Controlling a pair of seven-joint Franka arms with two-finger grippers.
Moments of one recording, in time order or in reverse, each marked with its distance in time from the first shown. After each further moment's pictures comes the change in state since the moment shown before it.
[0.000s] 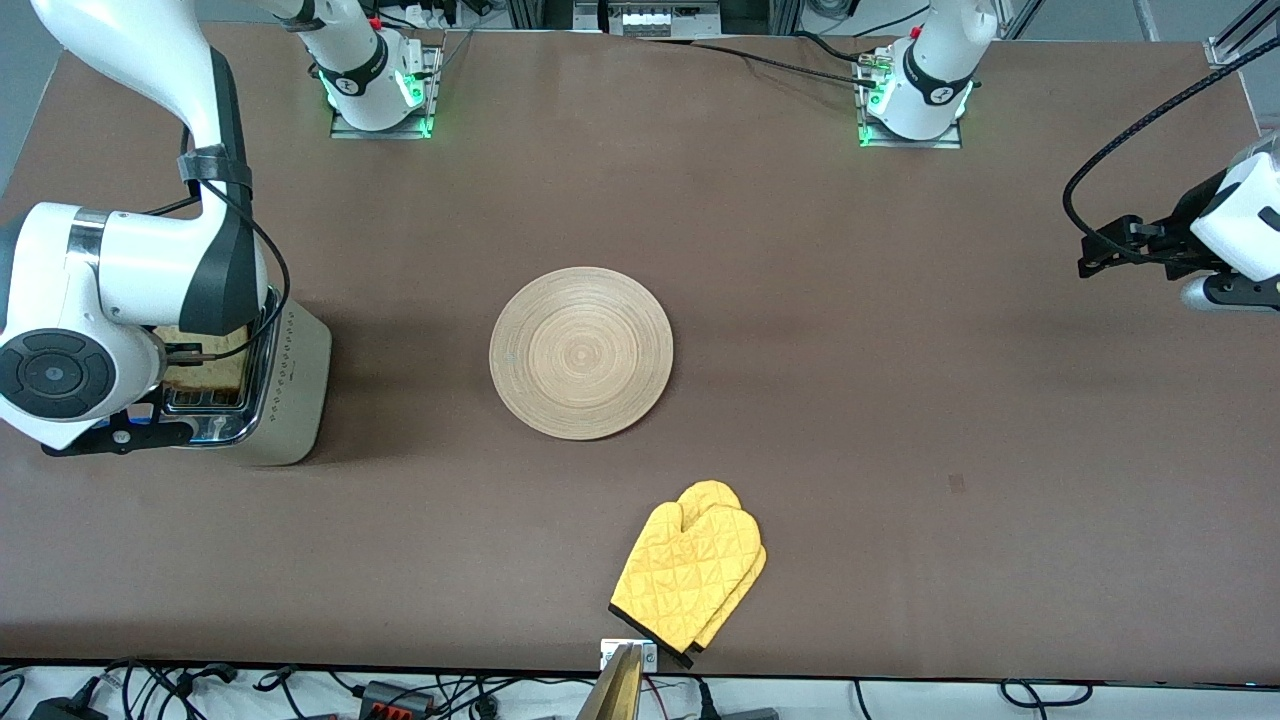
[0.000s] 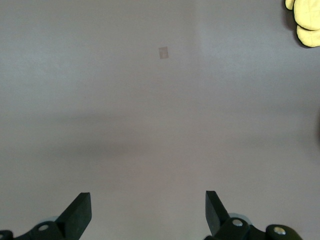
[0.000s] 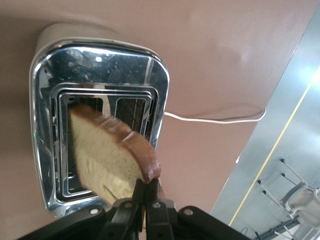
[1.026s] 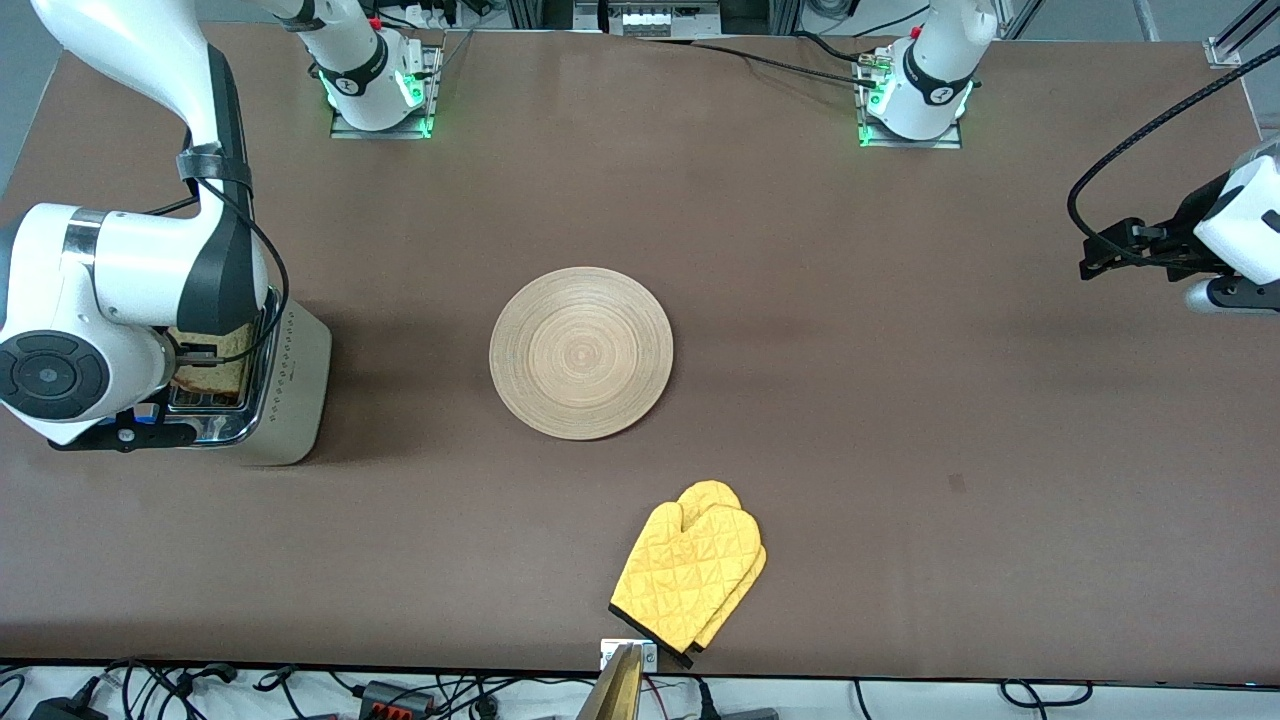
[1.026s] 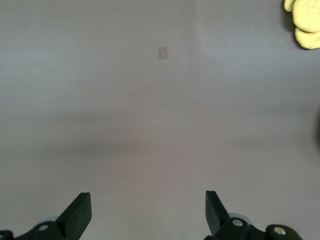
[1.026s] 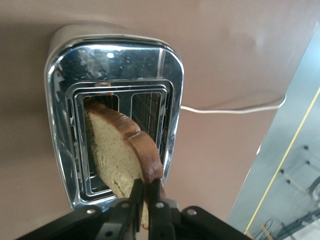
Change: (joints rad) left arm 0.009 0.005 0.000 0.002 -0.026 0.004 -0.002; right arm 0.000 0.000 -0.001 -0.010 0.063 -0.029 0.120
